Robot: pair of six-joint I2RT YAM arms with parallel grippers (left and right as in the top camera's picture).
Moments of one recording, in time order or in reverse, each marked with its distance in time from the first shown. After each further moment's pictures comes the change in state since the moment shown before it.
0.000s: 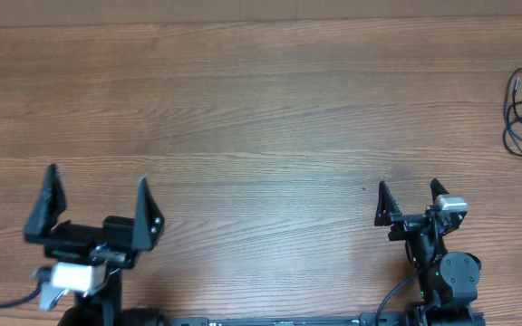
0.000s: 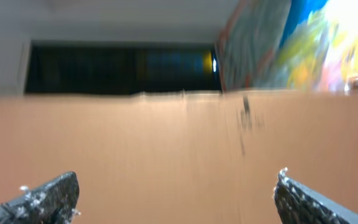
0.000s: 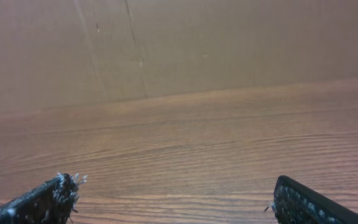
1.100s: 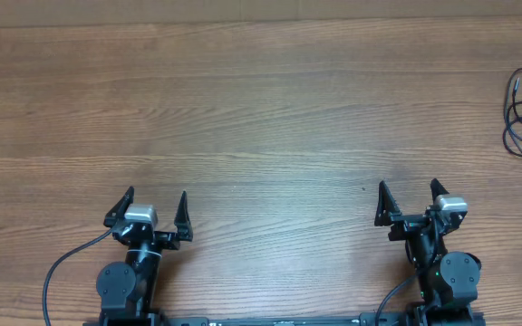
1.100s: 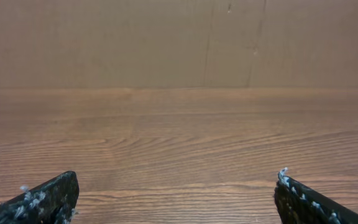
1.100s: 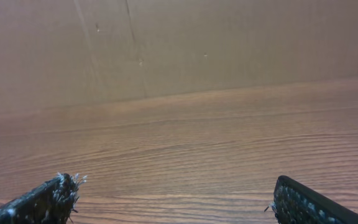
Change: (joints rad) left arm 0.000 -0.242 -0.378 -0.671 -0.066 0.015; right arm 0.000 0.000 0.000 -0.001 0.000 0.000
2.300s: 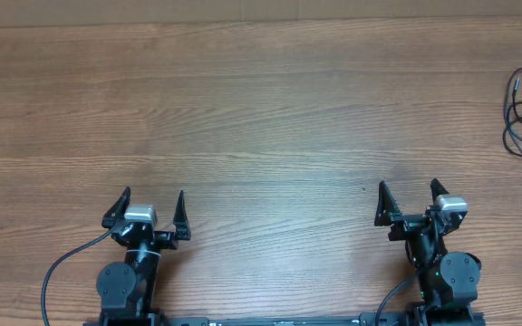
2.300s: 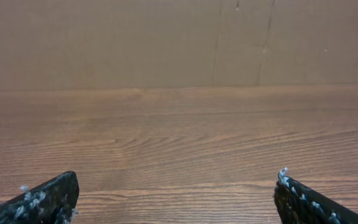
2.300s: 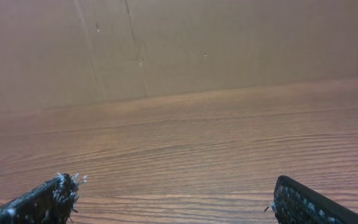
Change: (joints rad) left arm 0.000 0.000 0.000 -0.001 -0.030 0.023; right arm 0.000 0.000 0.000 0.000 -0.001 0.000
